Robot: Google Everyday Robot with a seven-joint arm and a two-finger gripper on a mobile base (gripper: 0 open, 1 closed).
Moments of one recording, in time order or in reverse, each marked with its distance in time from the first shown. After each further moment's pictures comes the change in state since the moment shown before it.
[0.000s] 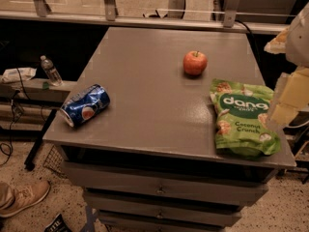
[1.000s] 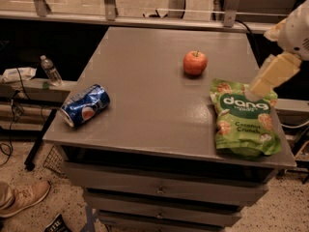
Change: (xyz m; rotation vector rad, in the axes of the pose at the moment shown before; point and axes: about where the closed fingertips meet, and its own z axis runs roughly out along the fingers) arm -0.001 -0.074 0.031 0.109 -0.185 0.149
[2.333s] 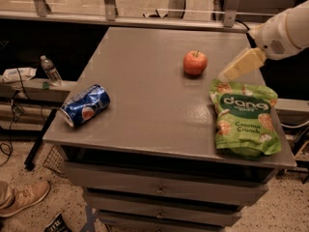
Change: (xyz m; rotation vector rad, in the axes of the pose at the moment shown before) arm -0.026 -0.065 0.068 0.070 -0.248 0.175
